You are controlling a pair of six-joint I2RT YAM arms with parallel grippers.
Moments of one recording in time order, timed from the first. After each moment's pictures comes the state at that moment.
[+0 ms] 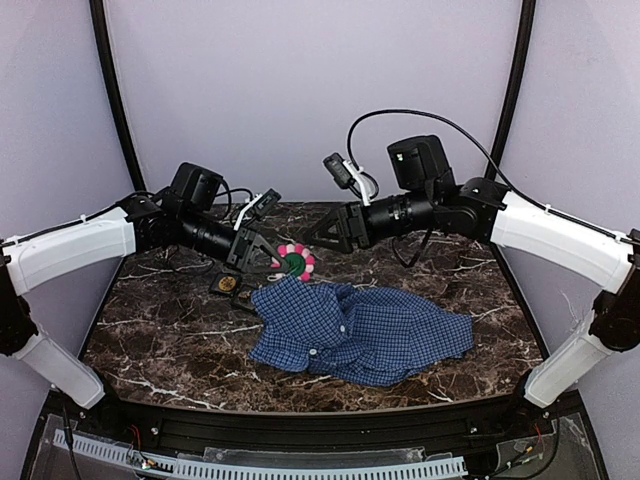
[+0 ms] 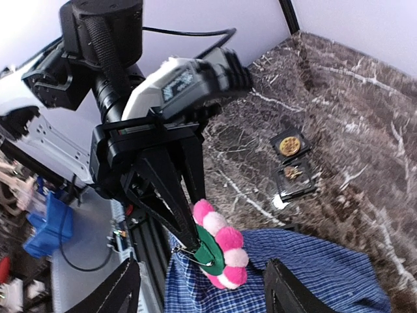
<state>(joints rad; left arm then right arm) -0.67 1.46 1.23 -0.42 0.83 -0.30 0.87 1.49 1.41 -0.37 -0.47 0.30</state>
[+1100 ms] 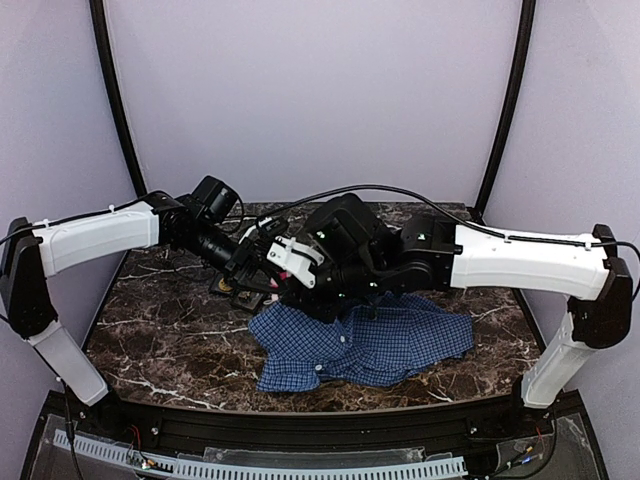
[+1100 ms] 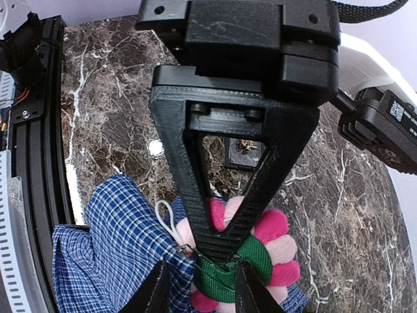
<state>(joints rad) -0.64 1.61 1.30 -0.67 1.06 -0.22 1.23 1.65 1.50 -0.55 0.14 -0.19</state>
